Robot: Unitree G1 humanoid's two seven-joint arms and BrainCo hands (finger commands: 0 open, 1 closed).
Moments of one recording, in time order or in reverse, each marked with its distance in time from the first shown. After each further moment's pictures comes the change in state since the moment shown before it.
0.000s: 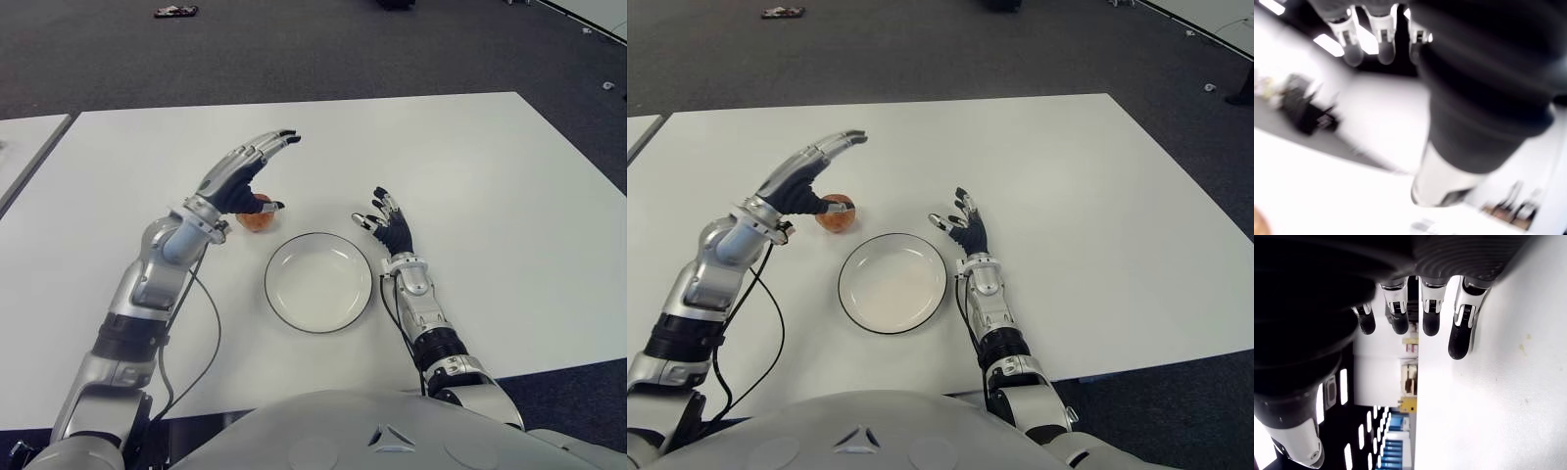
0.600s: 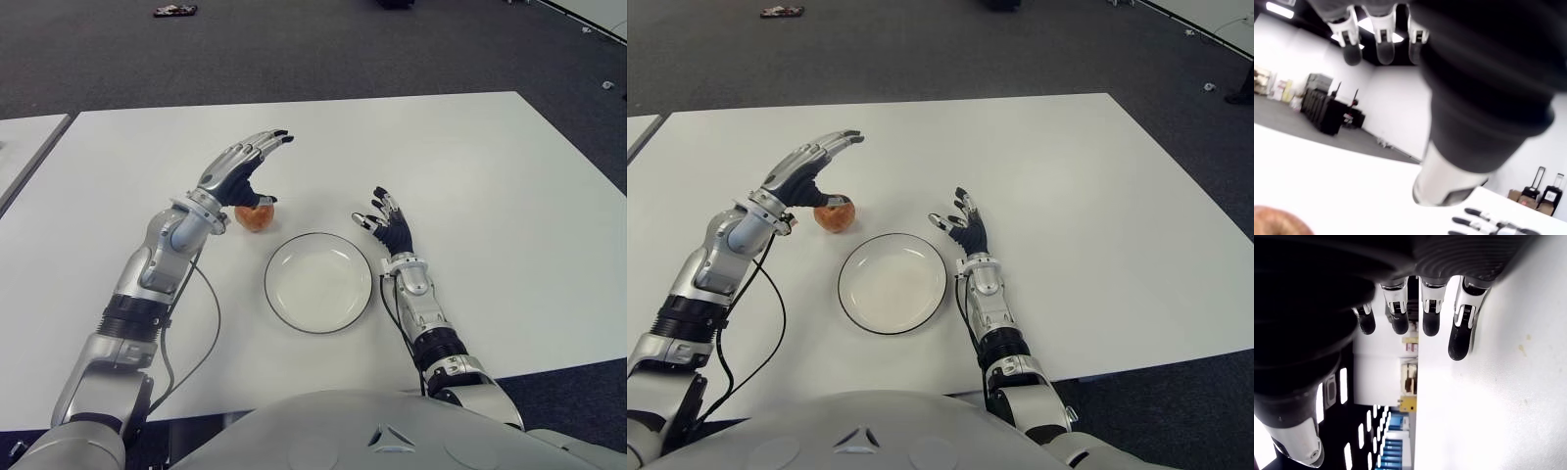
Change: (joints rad) left arm -0.085 0.016 -0.030 0.178 0.062 -0.022 0.068; right arm -0.001 0.000 -0.001 0.001 0.000 0.000 0.001
